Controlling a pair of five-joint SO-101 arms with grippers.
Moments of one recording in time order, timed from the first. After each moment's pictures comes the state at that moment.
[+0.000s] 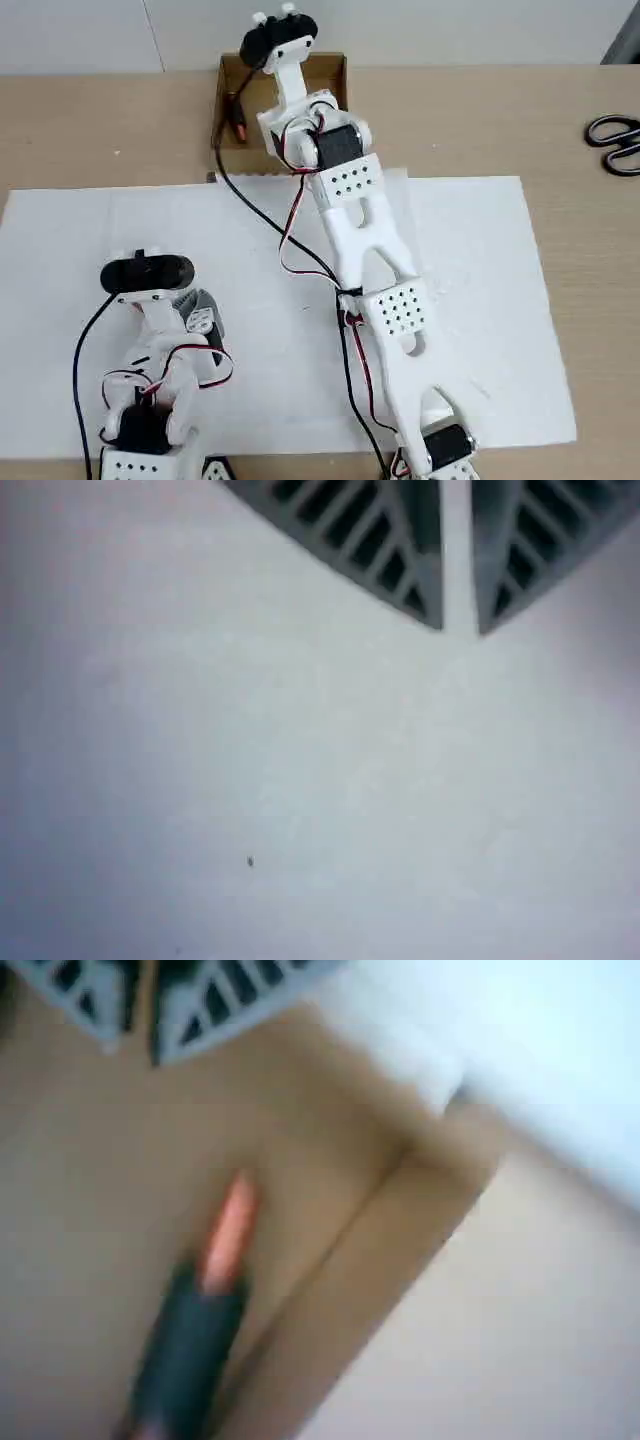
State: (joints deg) left arm 1.2 -102.8 94.3 59.1 18.3; right arm -26.8 64.4 -93.8 78.5 -0.6
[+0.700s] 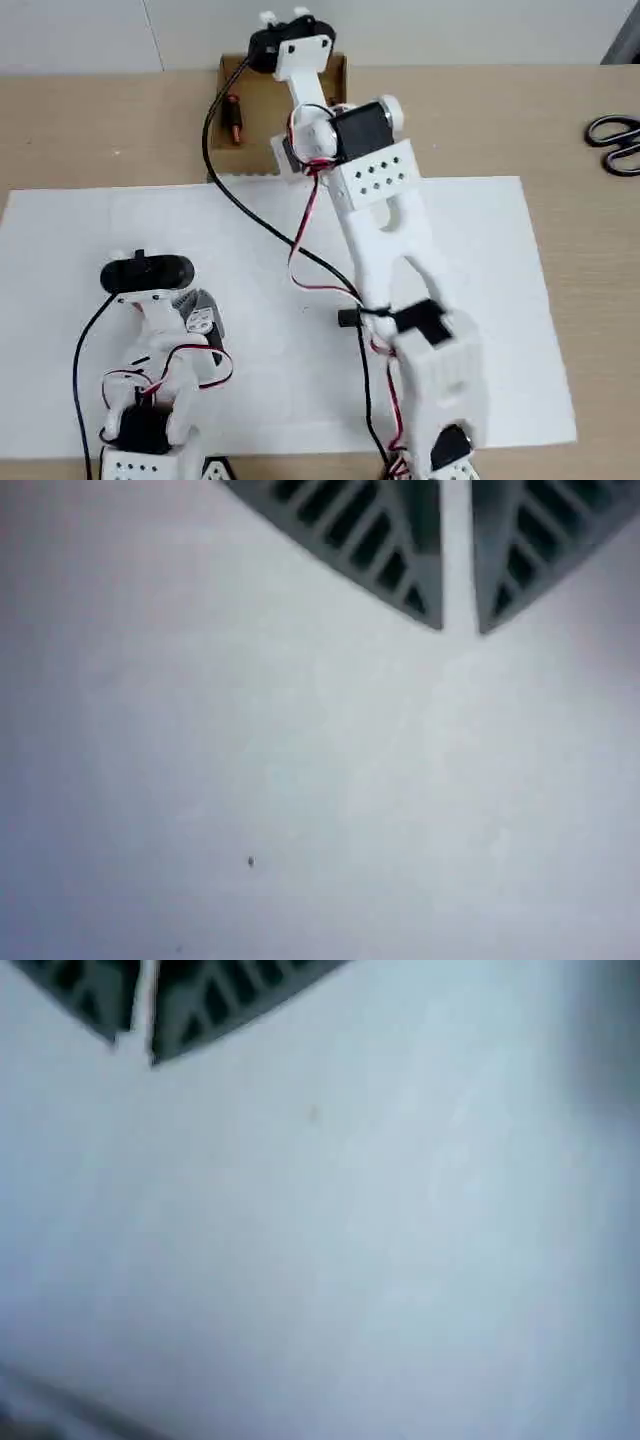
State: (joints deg) left arm 1.2 -102.8 94.3 59.1 18.3; right arm -28.1 24.9 -54.9 98.6 -4.1
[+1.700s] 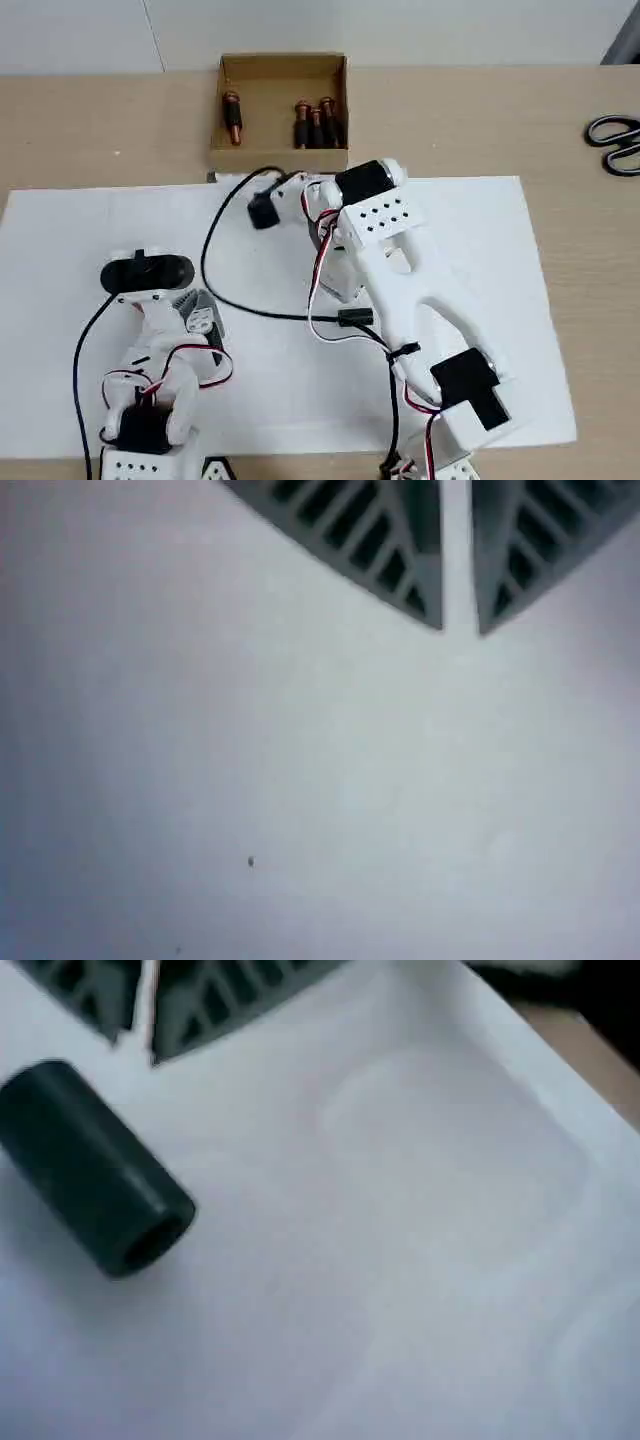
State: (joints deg) left arm 1.2 -102.8 94.3 59.1 18.3; right arm -28.1 4.3 -3.2 98.6 31.9
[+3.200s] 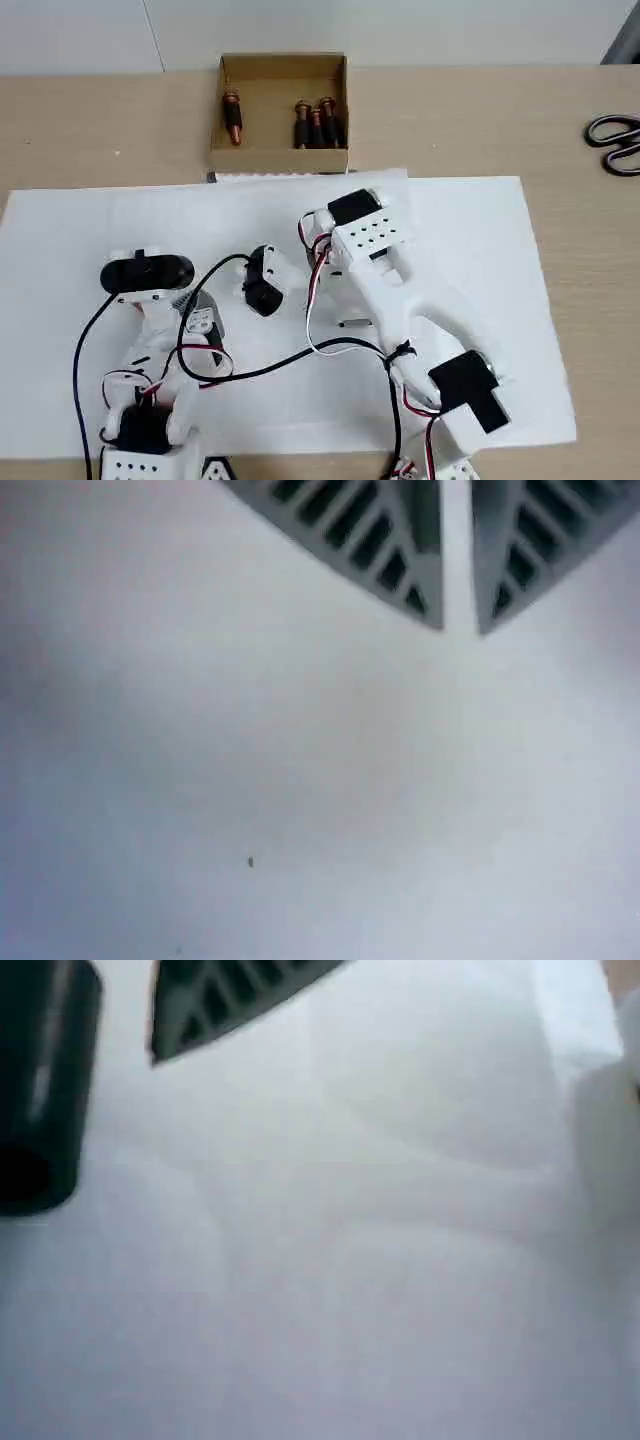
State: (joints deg) left arm 1.2 -102.8 94.3 59.1 18.3; right arm -29.4 4.0 12.0 89.3 67.1
